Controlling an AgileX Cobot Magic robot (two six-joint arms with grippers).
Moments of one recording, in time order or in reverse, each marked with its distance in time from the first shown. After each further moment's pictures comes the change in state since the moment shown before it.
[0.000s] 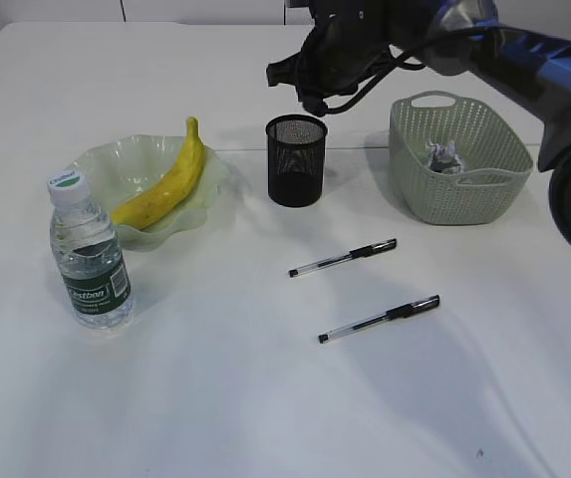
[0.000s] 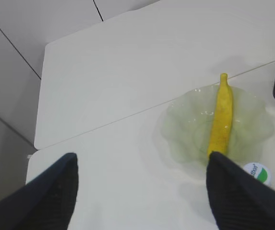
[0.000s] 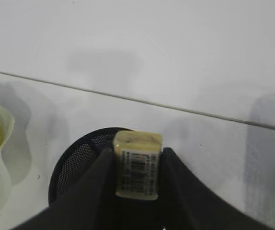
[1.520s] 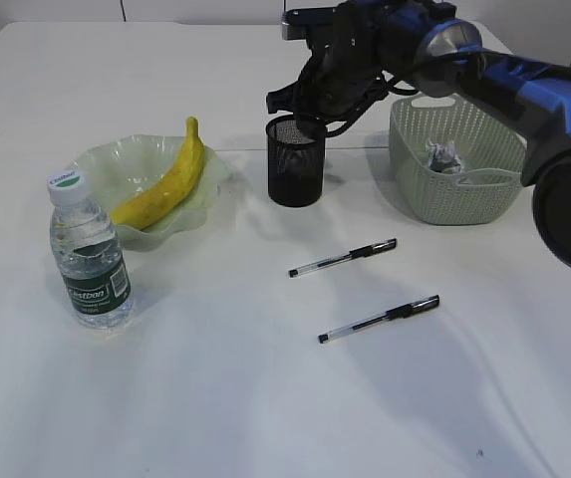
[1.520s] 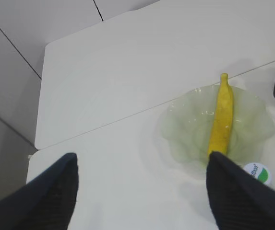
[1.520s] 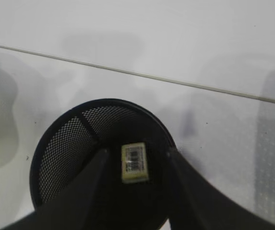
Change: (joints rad) left arm 0.000 0.000 0.000 0.000 0.000 0.000; right arm 0.000 0.049 0.000 0.012 0.023 -0.002
